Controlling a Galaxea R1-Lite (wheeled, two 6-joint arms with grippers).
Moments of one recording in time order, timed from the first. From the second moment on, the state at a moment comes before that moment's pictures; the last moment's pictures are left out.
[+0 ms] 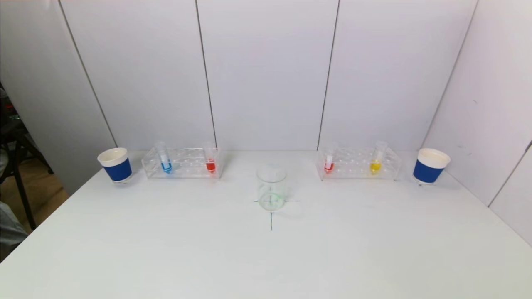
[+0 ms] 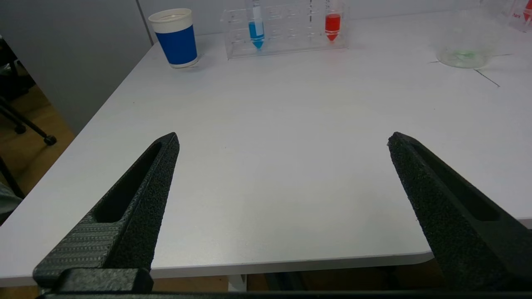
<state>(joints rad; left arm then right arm) -0.01 0.00 0.00 0.00 -0.02 0.07 0.00 0.00 -0.05 0.12 -0.03 0.04</state>
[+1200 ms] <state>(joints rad) -0.01 0.00 0.00 0.00 -0.02 0.07 0.00 0.00 -0.05 0.12 -0.03 0.04</state>
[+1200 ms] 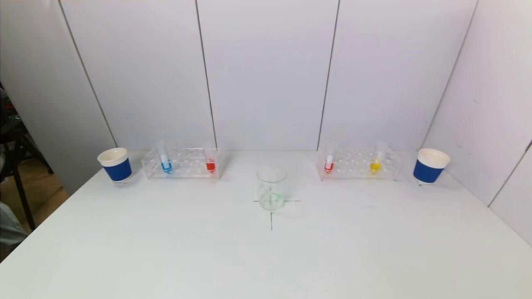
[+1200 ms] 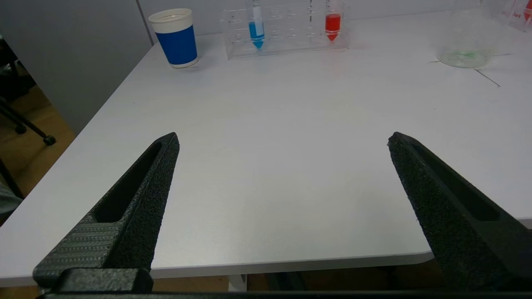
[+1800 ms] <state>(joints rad) -0.01 0.00 0.00 0.00 -0.02 0.07 0.00 0.00 -0.05 0.12 -0.03 0.04</state>
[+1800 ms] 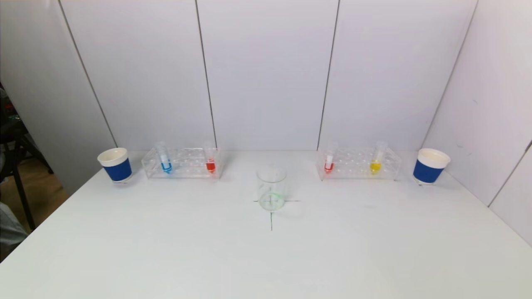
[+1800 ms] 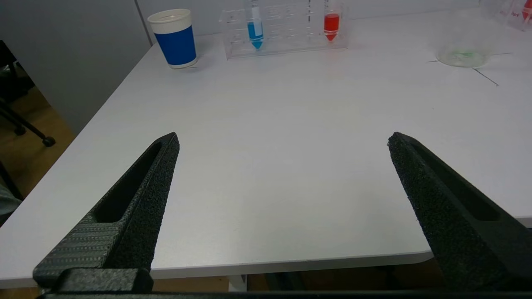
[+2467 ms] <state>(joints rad) -0.01 0.00 -0.08 0.02 -0.05 0.12 0.00 0.00 -0.05 0.12 -0.03 0.04</state>
